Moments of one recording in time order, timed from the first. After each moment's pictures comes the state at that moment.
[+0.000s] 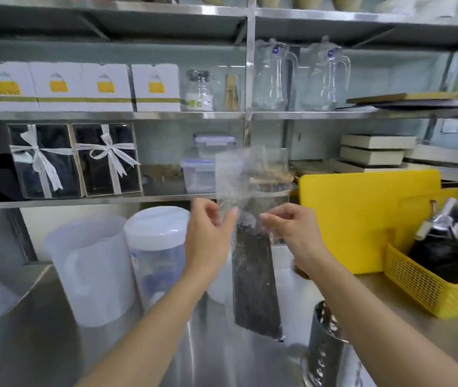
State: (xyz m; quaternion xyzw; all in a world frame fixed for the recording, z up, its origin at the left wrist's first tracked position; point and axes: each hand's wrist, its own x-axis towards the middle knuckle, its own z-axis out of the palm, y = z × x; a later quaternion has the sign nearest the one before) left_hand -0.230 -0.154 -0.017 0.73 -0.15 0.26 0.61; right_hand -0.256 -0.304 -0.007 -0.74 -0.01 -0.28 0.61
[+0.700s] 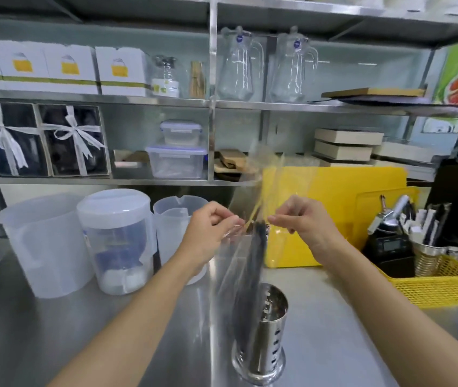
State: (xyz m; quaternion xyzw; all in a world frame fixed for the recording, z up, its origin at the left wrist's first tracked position) left_hand -0.287 -0.275 -0.027 0.70 -0.20 0.05 0.68; right_hand -0.320 -0.458 -0.007 -0.77 -0.06 -0.20 0.60
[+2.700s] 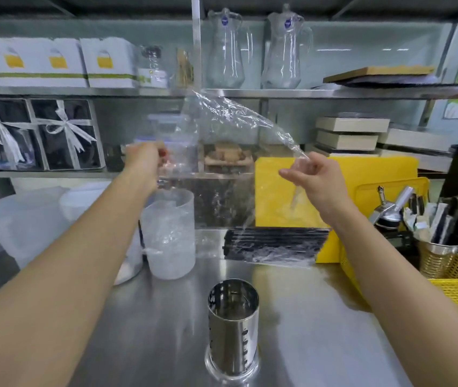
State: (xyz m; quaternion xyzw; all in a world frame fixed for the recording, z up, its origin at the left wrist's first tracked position) left_hand -0.212 -0.287 0.053 0.62 0.04 0.16 0.77; right_hand -0.283 -0.550 0.012 -0.74 -0.11 -0.31 0.58
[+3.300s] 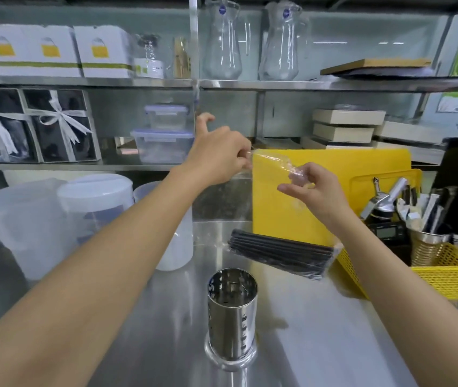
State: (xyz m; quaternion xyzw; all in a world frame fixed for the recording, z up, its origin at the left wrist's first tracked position) left_hand -0.252 -0.362 0.054 0.88 -0.32 0.33 0.11; right_hand -0.297 -0.556 -0.017 -0.81 -0.07 -0.29 0.50
